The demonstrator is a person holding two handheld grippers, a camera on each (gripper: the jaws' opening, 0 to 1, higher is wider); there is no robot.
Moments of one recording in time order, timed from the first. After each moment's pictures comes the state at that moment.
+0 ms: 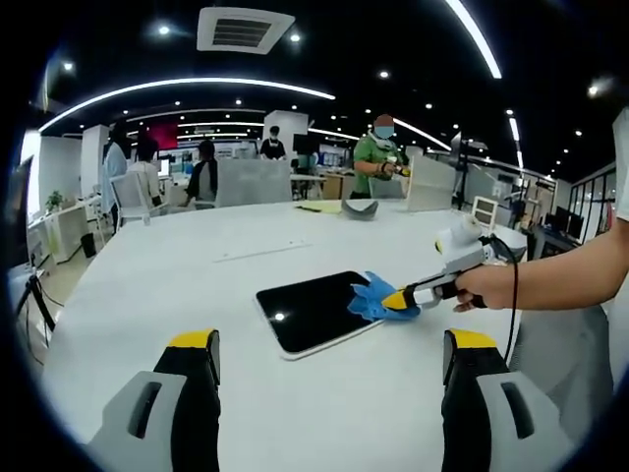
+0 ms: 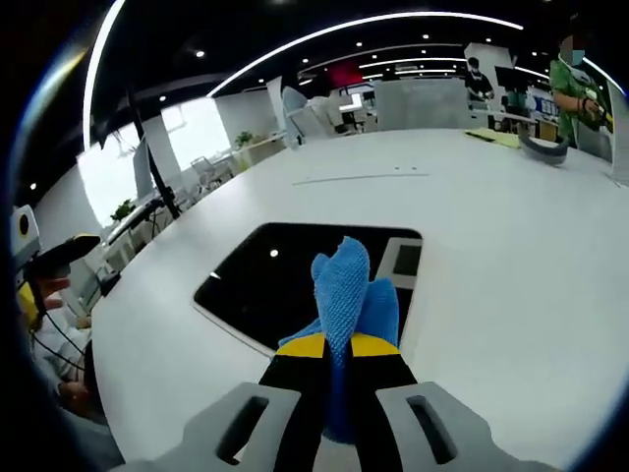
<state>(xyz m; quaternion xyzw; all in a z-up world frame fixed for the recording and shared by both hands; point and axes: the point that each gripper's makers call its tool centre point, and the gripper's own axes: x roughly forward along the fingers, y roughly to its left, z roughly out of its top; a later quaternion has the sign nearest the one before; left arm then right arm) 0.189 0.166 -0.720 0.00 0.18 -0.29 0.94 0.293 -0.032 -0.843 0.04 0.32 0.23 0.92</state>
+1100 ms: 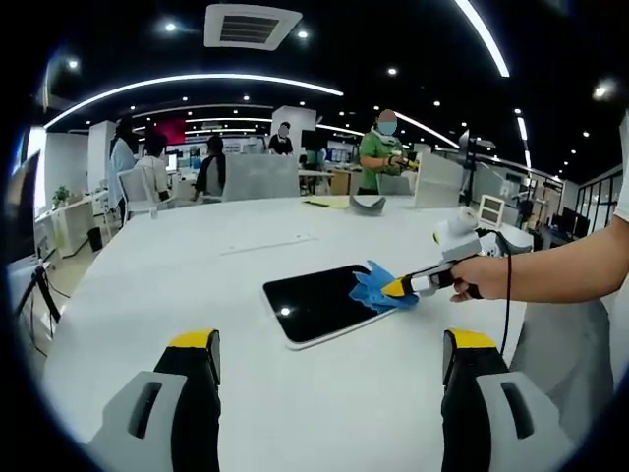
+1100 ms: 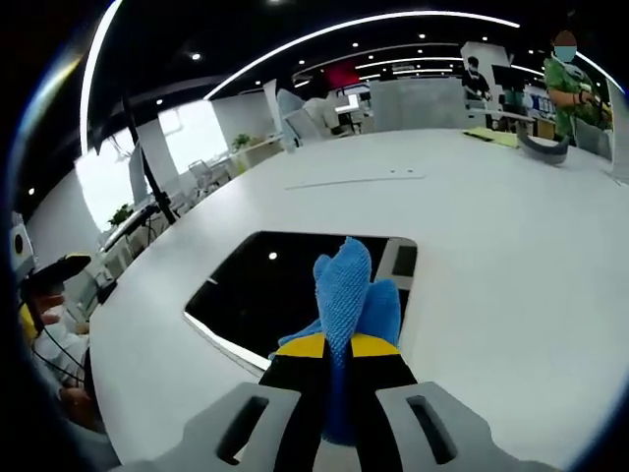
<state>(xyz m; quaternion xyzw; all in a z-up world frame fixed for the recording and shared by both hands) 0.181 0.169 -0.722 0.00 0.19 -0.27 0.94 0.313 -0.035 -0.842 0.05 0.32 0.23 0.92</state>
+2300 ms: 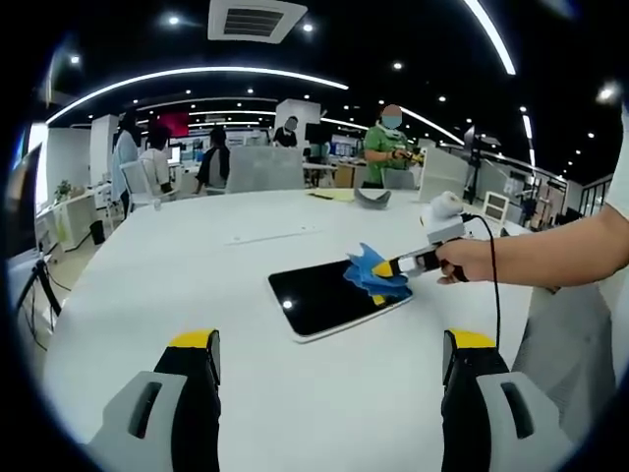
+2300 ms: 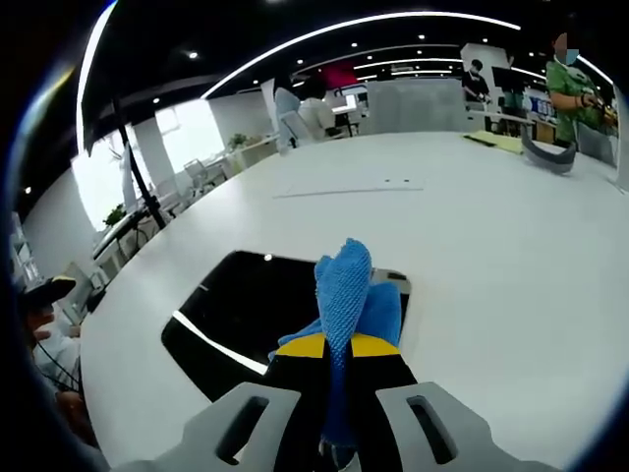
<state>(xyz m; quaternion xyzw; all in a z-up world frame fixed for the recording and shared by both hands) 0.187 0.177 -0.731 0.00 0.21 -0.26 0.94 0.360 -0.035 -0.843 0.04 0.32 0.22 0.92</state>
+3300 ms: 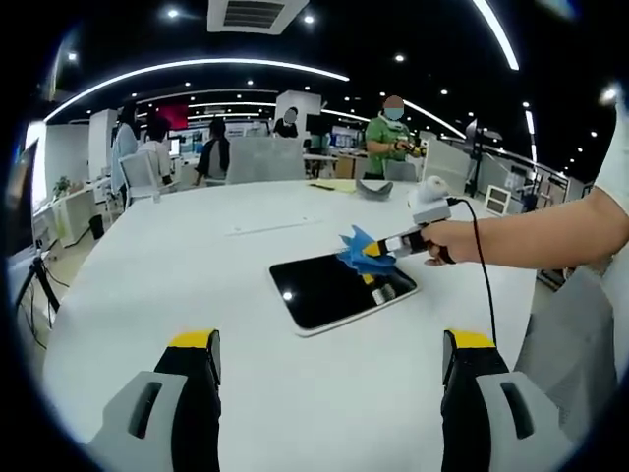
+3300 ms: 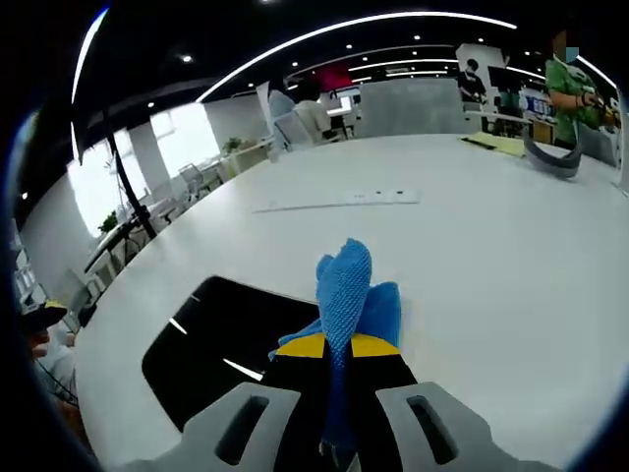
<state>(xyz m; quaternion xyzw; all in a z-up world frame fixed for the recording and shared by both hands) 0.193 0.178 -0.743 0.00 0.23 -0.26 0.94 0.404 -0.039 -0.843 0.05 0.31 0.22 0.92</state>
